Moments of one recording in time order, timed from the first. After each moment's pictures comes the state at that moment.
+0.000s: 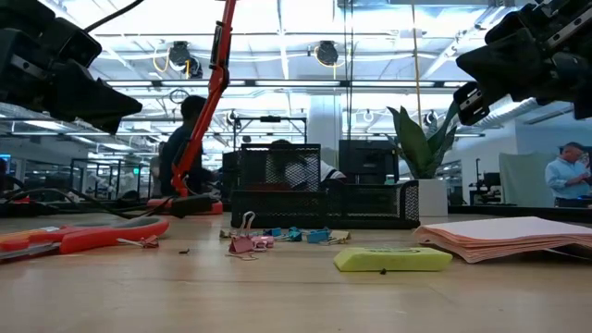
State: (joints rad) left arm -0.11 0.29 0.01 0.11 -0.05 -0.06; right arm -0.11 0.57 0.01 0.61 -0.40 0.30
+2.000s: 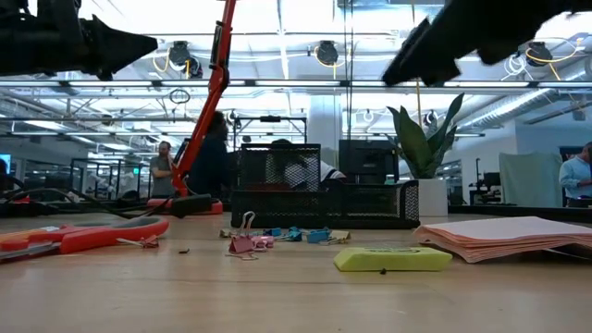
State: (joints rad) left arm -0.11 0.29 0.01 0.59 -0.41 0.28; right arm 0.51 1.50 0.77 0.08 0.38 0.16
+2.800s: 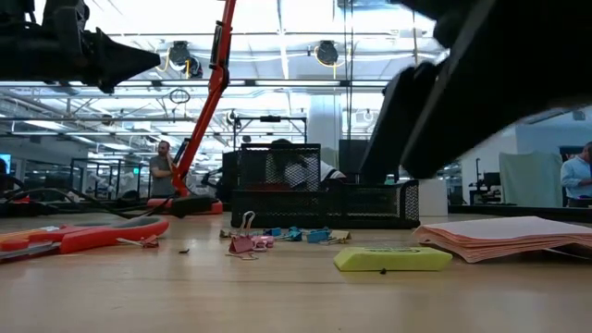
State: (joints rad) left arm -0.11 0.29 0.01 0.48 -0.42 0.20; right arm 0.61 1.91 1.04 0.04 0.34 0.38
